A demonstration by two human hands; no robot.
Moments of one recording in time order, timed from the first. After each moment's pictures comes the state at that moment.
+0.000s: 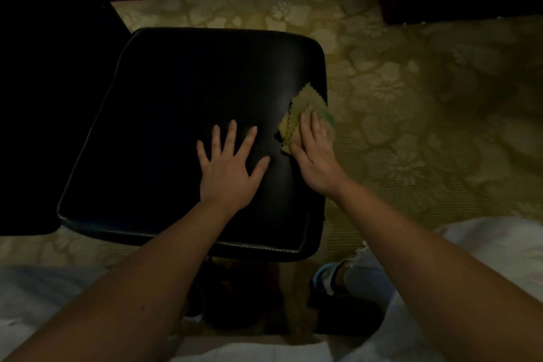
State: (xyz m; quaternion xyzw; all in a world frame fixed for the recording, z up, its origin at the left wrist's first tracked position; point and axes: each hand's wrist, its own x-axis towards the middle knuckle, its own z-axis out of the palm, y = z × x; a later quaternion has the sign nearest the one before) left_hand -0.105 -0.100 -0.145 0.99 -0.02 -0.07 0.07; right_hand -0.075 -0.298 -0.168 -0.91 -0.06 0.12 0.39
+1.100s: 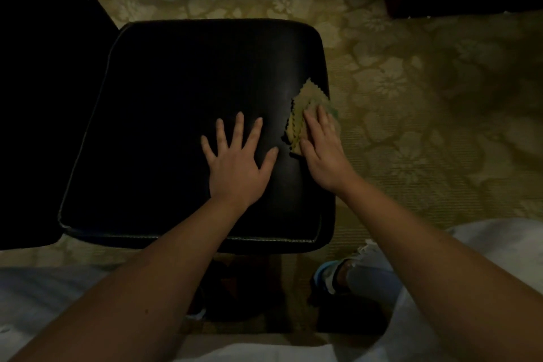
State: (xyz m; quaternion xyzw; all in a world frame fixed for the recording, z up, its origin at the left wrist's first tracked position) left_hand -0.097 -0.113 -0.149 1.00 0.00 -0.06 0.08; right_hand -0.069 -0.302 -0.169 -0.92 -0.05 0.09 0.39
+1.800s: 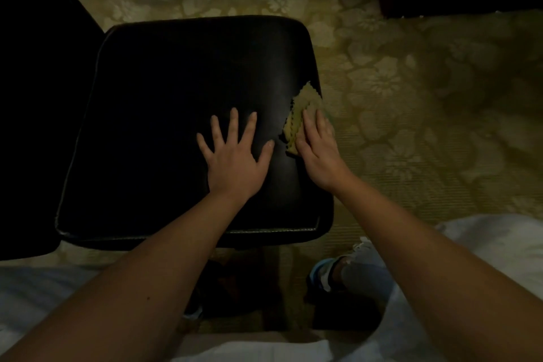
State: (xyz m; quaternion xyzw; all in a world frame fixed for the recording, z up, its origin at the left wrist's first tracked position) left_hand -0.090 -0.122 -0.149 1.00 0.03 -0.06 0.07; right_hand -0.072 -0.306 -0.173 -0.91 -0.02 0.12 0.39
